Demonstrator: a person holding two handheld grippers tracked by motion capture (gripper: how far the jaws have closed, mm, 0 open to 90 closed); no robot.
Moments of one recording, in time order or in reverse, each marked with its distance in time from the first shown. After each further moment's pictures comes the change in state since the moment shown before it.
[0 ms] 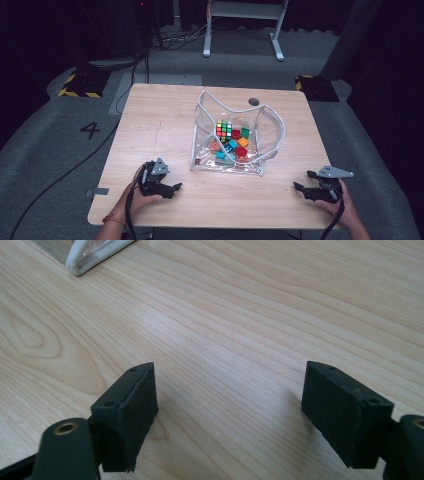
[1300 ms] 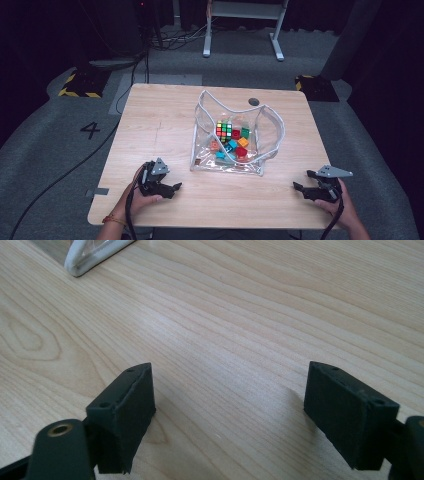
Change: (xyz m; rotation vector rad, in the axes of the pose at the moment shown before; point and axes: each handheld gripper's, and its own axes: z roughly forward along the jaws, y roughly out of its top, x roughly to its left) left arm 0.000 0.000 0.000 -0.002 0.014 -0.010; right arm 0.001 0.001 0.002 0.004 -0.001 0.004
